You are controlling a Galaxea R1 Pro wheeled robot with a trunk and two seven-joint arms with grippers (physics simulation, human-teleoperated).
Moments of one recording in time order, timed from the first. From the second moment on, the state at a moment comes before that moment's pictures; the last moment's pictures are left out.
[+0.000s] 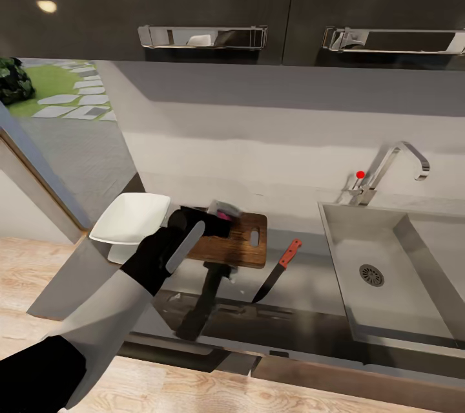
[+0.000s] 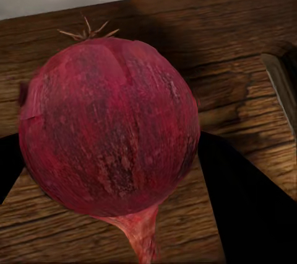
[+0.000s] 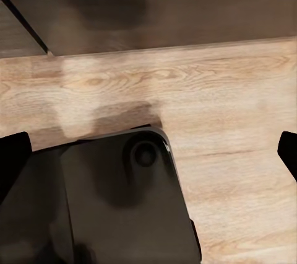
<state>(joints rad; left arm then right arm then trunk) -0.99 -0.07 -0.54 -1.03 0.45 0.90 0.15 0.30 0.17 -0.26 -0.61 0.09 -0.67 -0.06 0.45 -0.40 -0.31</state>
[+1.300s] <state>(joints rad) -0.99 -0.06 -0.50 -0.98 0.45 0.87 0.15 0.30 0.17 -0.26 -0.61 0.09 -0.67 -0.06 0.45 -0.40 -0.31</state>
